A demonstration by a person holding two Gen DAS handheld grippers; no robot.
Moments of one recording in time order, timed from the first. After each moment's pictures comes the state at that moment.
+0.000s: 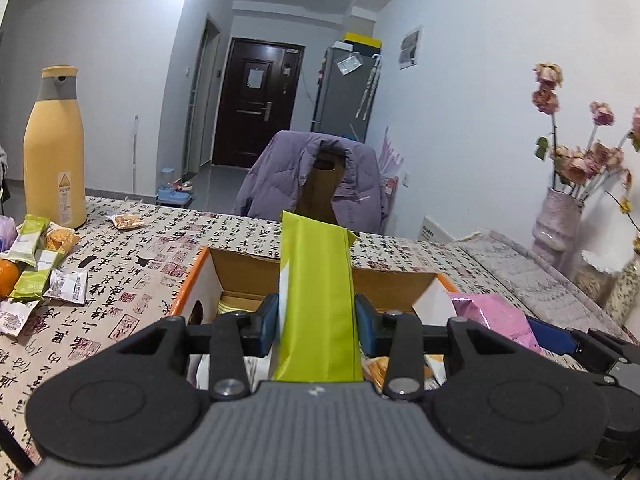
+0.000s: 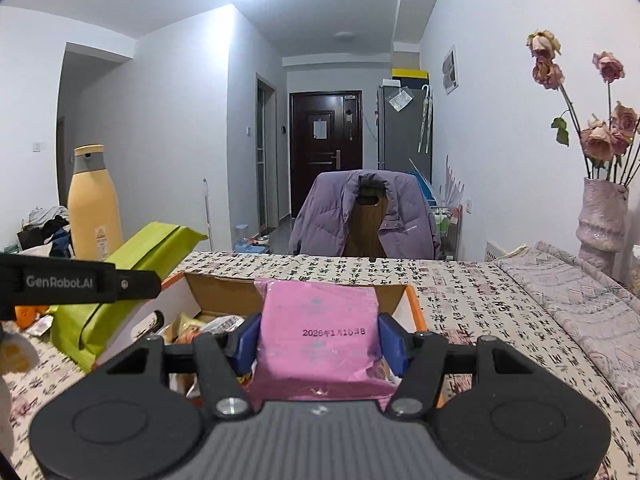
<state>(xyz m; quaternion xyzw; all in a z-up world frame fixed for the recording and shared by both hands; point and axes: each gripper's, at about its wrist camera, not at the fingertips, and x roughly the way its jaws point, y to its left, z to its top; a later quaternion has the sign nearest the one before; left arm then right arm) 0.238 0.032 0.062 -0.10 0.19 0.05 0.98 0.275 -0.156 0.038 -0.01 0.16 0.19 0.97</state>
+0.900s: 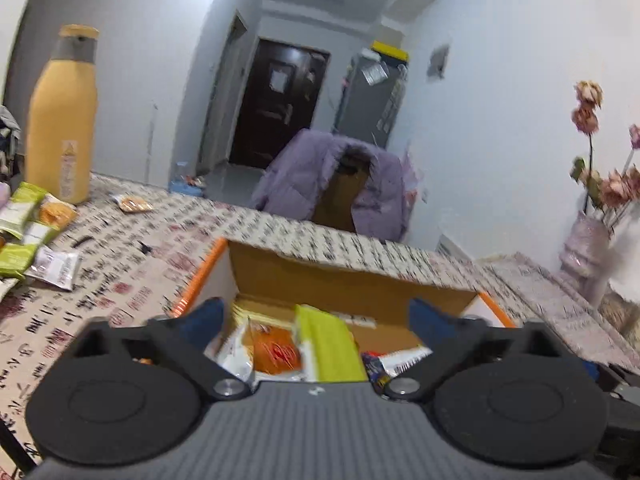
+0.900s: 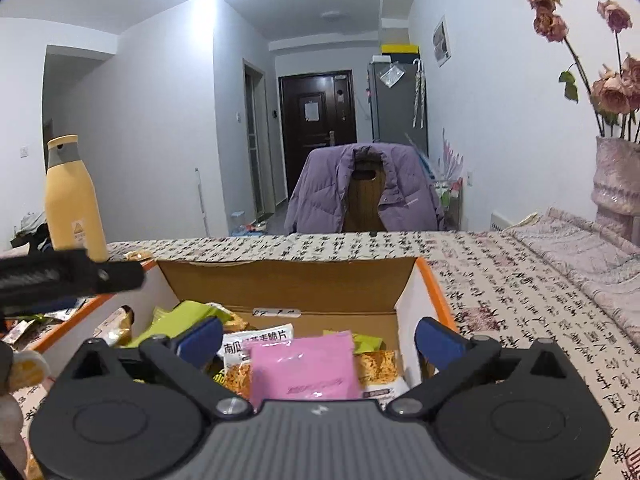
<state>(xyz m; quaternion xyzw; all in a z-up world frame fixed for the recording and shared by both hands) 0.274 0.065 0.023 -0.14 0.16 0.07 0.97 0.325 -0.145 0.000 0.01 0.19 0.18 0.97</state>
